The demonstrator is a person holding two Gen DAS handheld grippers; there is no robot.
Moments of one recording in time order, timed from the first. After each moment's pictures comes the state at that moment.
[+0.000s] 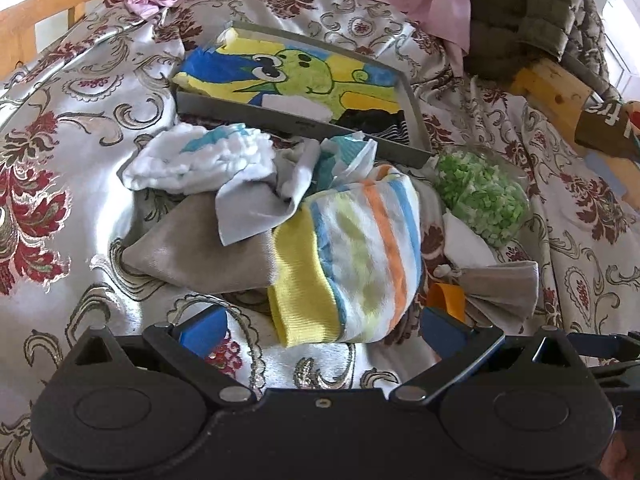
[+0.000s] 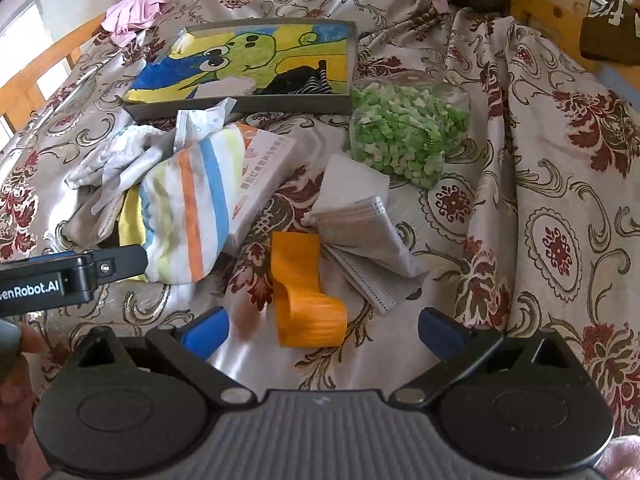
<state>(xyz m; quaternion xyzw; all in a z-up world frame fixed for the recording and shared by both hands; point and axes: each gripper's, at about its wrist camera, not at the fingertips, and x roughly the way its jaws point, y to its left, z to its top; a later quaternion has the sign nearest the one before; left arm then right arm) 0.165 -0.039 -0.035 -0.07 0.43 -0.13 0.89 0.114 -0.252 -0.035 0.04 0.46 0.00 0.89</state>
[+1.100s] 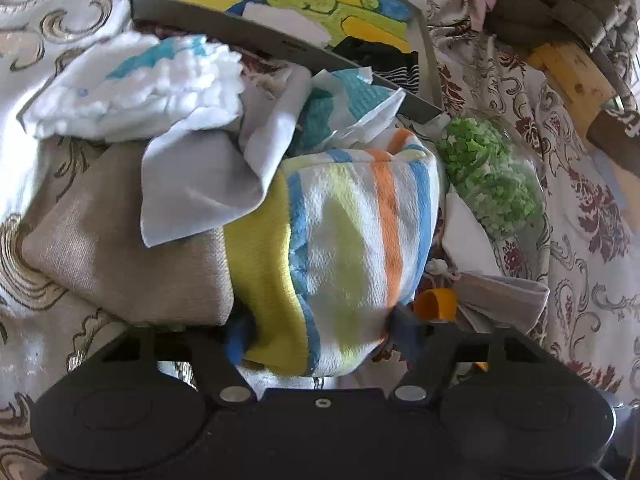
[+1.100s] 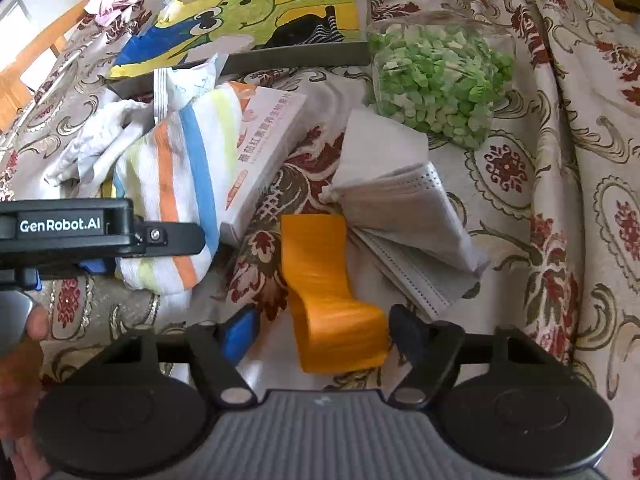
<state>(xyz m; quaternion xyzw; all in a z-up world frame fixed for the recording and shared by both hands) 0.244 -0.052 -0.079 -0.15 0.54 -0.17 0.81 0.160 -0.251 -0.078 0.09 0.51 0.02 0.86</state>
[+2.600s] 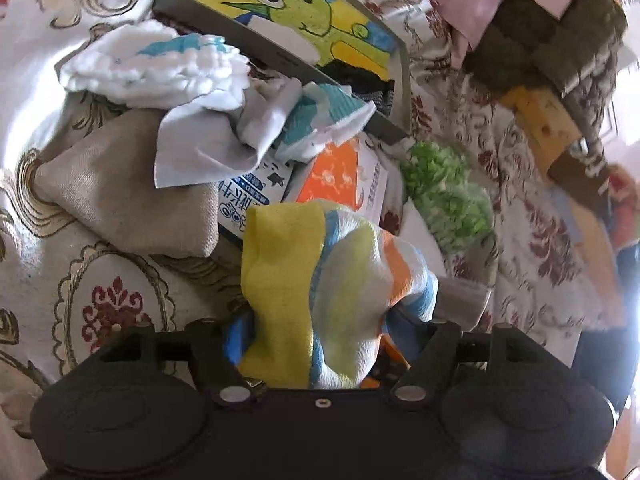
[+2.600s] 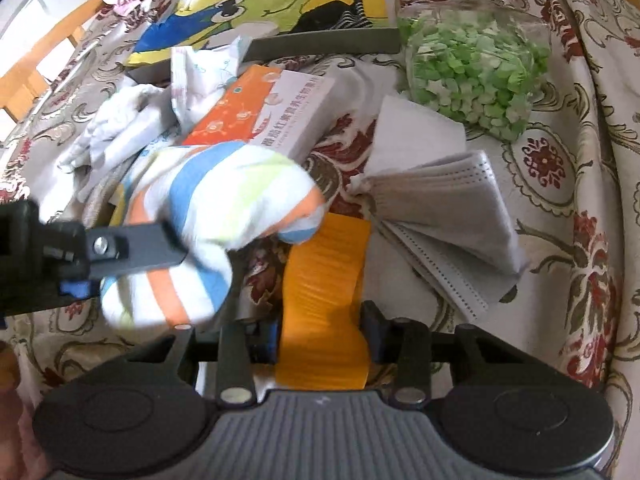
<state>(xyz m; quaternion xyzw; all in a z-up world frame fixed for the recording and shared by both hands) 0.203 -0.034 -0.067 -0.24 0.50 -0.19 0.81 0.164 -0.241 -0.089 0.09 0.51 0.06 0.85</state>
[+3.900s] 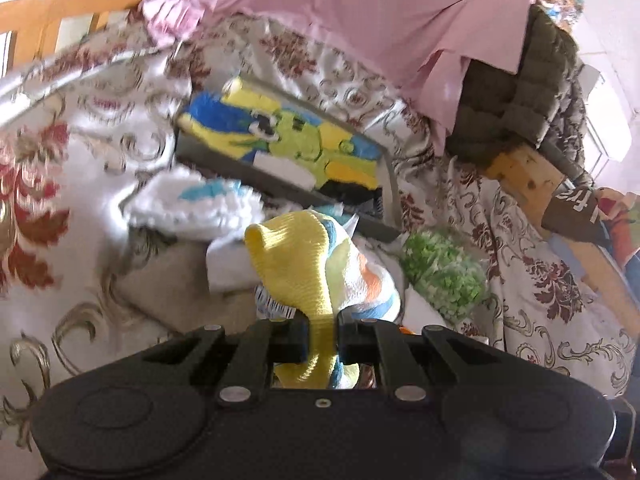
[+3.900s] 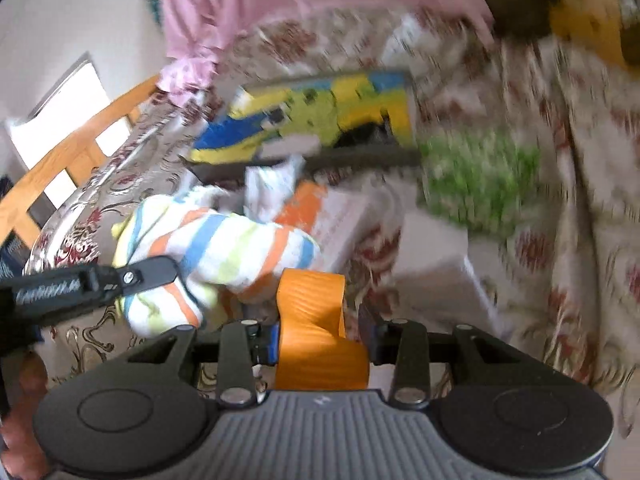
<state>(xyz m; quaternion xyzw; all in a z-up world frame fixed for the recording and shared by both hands) 0.154 -0.020 -0.020 -0.17 0.33 -0.15 0.92 0.124 -0.242 -0.035 0.10 0.35 0.09 0.93</state>
